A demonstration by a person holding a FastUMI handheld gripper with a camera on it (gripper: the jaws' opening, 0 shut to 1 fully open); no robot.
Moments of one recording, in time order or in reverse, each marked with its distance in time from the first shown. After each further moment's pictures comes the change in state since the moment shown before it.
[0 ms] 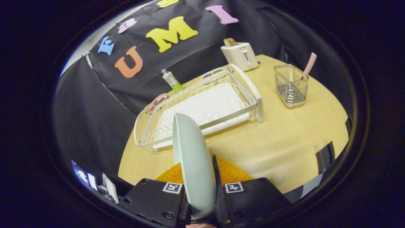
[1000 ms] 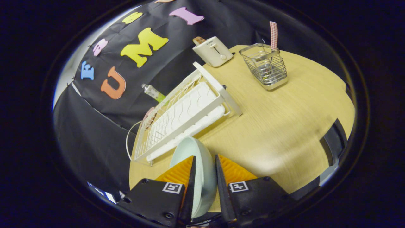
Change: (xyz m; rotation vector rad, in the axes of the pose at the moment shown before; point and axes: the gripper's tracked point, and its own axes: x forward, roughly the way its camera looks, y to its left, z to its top) arm 0.021 -0.049 0.014 0.180 -0.077 0.019
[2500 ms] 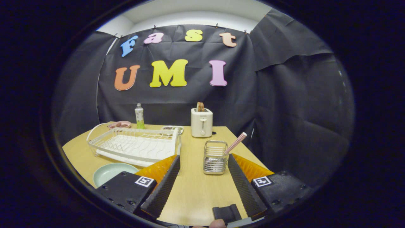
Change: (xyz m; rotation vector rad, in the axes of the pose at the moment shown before) arm -0.115 -0.091 0.135 -0.602 -0.625 -0.332
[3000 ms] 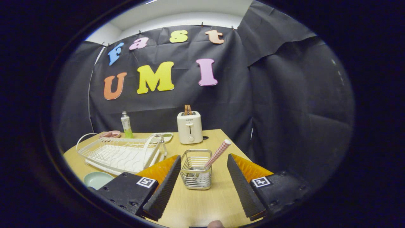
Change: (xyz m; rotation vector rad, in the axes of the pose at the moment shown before) arm 0.087 -0.048 0.008 0.133 -0.014 0.039
